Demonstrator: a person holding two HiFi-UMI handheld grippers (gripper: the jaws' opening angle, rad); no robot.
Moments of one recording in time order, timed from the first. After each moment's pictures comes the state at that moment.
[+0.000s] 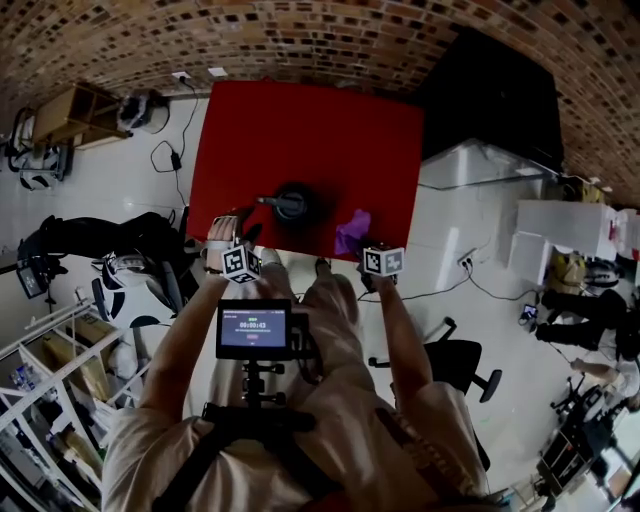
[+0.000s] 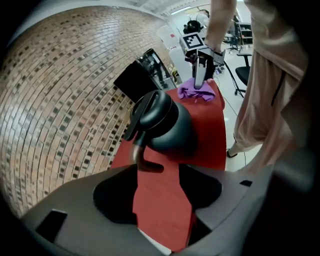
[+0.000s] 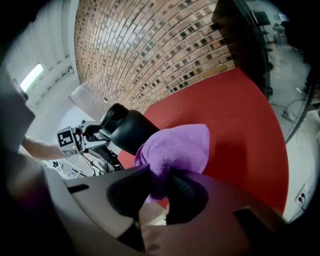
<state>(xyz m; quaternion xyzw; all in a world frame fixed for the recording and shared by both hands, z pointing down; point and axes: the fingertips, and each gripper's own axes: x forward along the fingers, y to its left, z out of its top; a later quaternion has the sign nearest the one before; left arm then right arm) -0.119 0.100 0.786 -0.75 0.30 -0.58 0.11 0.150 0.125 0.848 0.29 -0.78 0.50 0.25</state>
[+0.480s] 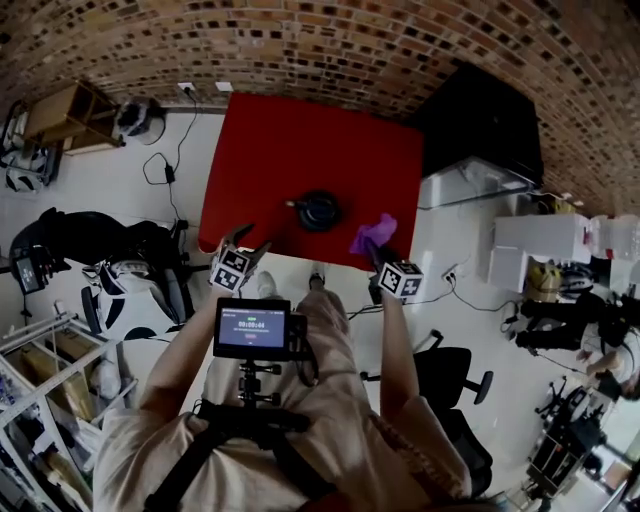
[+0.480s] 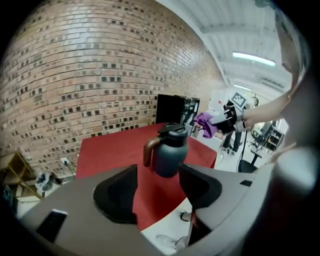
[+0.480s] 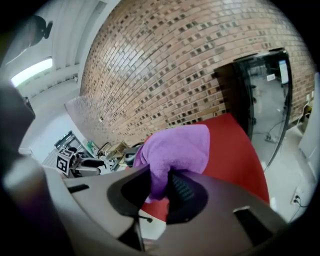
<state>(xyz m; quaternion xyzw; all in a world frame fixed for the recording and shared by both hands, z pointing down) -0.160 0.139 0.722 -0.84 0.40 -0.29 -0.22 0.142 0.114 0.723 0.43 -0.79 0.40 0.15</state>
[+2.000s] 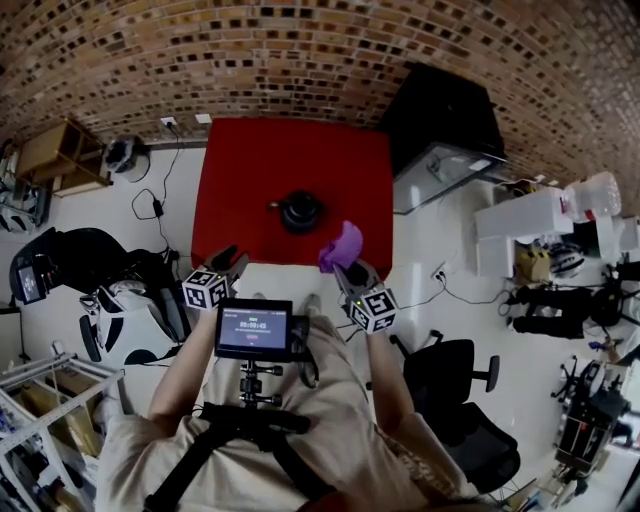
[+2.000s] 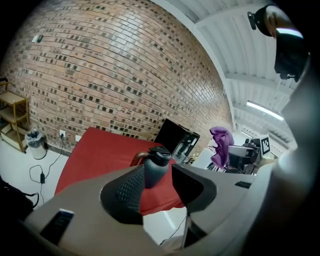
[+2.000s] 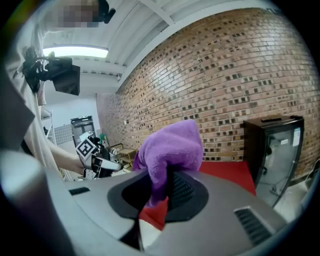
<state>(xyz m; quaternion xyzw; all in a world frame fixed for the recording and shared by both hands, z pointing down) -0.180 0.196 0.650 -0.82 0.43 -0.10 -0.35 0.066 0.213 0.565 0.41 -0.89 0.18 0.12</state>
